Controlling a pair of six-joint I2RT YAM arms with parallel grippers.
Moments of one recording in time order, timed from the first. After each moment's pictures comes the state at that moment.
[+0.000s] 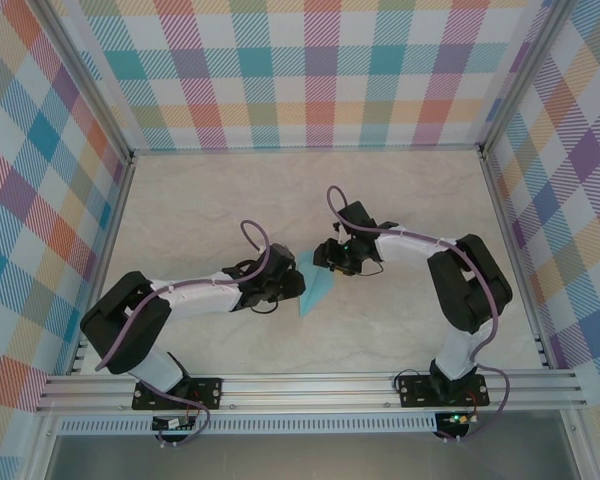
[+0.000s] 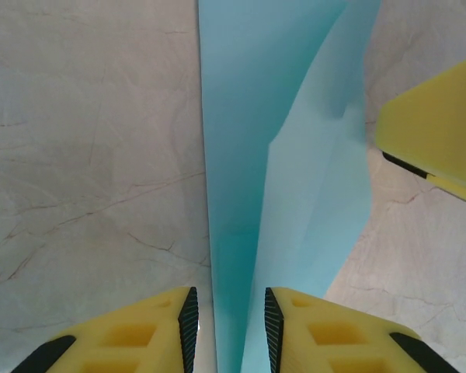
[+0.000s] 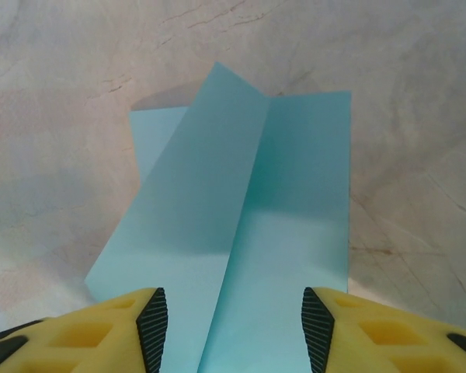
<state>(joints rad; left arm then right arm) -0.79 1.56 0.75 -0.11 0.00 -0.91 0.56 1.80 1.05 -0.36 -0.40 0.71</state>
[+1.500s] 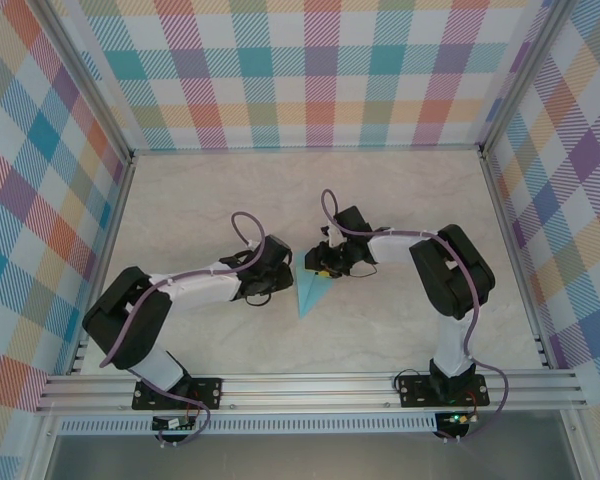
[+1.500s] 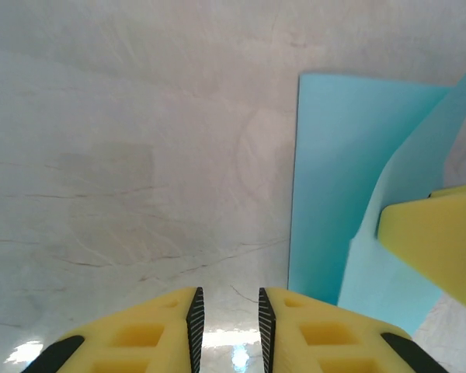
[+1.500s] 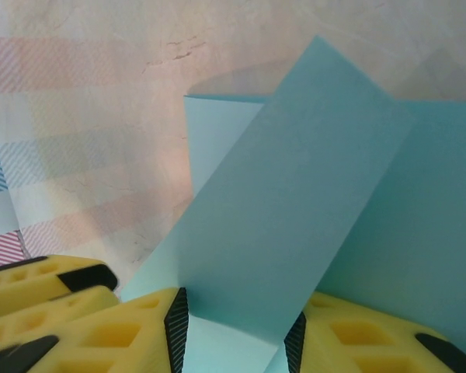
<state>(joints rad) -0.72 1.57 0.81 -0.25 -0.10 -0.92 0.56 1.92 1.04 -0.15 -0.64 0.69</state>
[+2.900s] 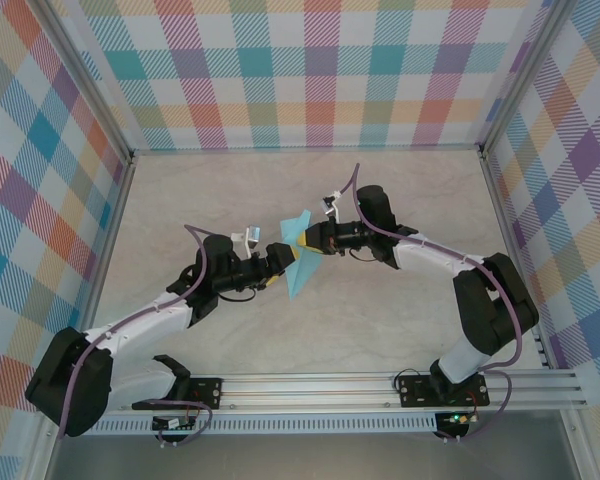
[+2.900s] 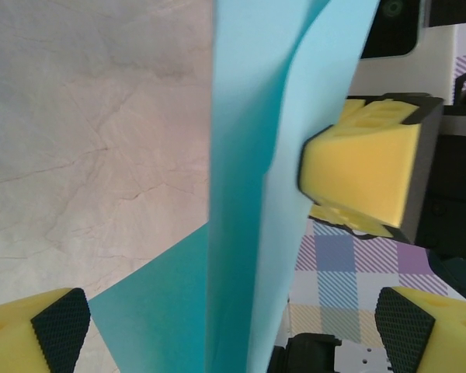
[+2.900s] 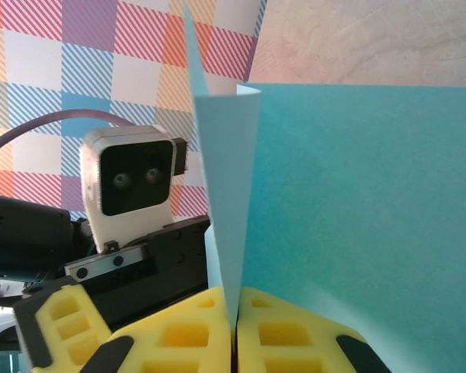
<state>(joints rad) -0.55 1.16 0.52 0.26 0.52 -1.10 0.53 1.61 0.95 0.18 -0.98 0.90</state>
